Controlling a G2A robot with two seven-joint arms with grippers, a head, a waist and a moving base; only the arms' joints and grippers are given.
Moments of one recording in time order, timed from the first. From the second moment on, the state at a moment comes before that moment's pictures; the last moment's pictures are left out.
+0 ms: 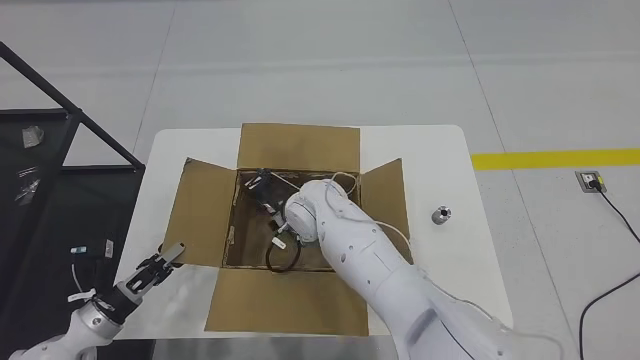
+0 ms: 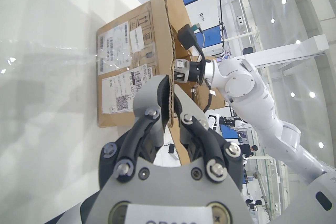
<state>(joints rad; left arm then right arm) 1.55 -1.03 -1.83 -1.63 -0.20 -0.46 -0.71 -0.19 -1.92 0.68 -0.35 -0.97 -0.22 0.74</state>
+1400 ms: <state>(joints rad) 1.54 -1.02 -1.90 -1.64 -0.30 -0.46 -0.69 -0.98 -1.62 1.14 -1.92 -1.40 -0.09 0.96</state>
